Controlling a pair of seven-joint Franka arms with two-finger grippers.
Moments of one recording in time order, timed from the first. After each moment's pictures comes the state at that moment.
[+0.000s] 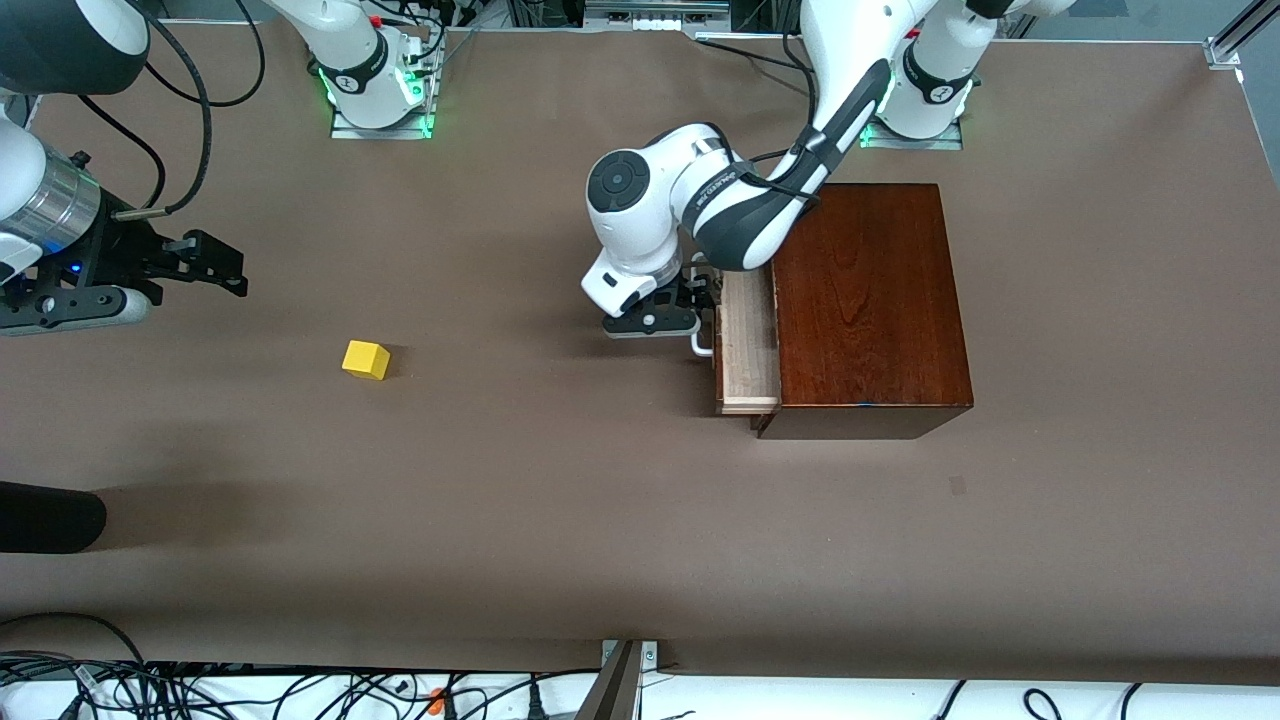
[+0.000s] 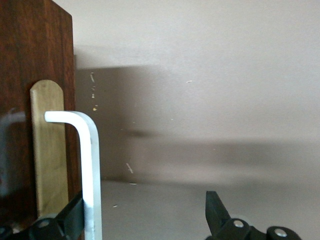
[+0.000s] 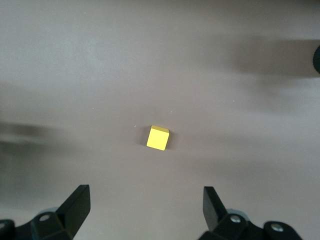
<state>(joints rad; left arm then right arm) -0.62 0.69 -0.26 -1.41 0.28 1.97 -0.96 0.12 0.14 -0.03 -1.52 0.03 1.64 -0.02</state>
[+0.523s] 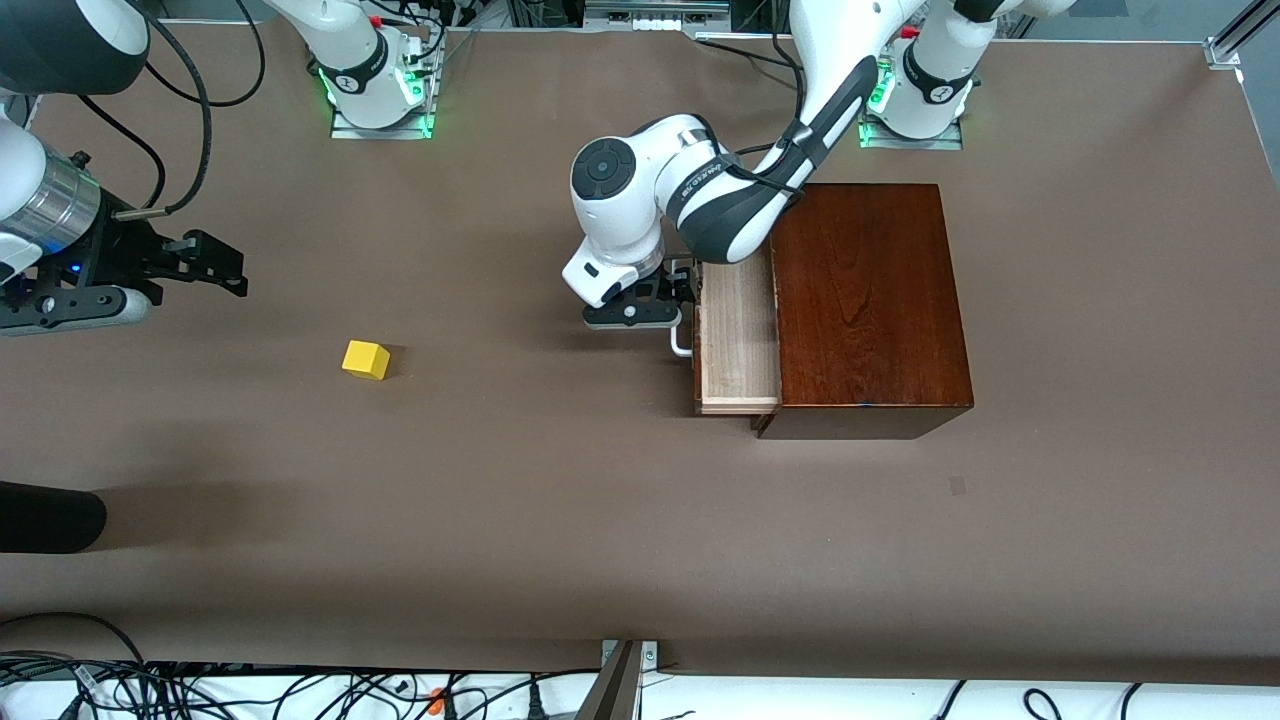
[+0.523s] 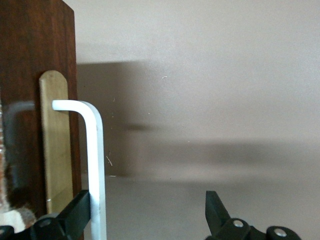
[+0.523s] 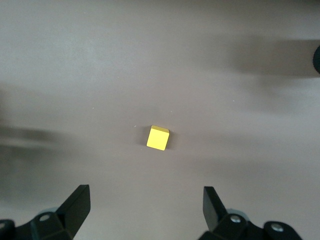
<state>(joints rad) -0.64 0.70 -0.26 -1.37 0.26 1.95 -0.97 0.12 0.14 -0.03 -1.52 0.03 1.64 -0.02</state>
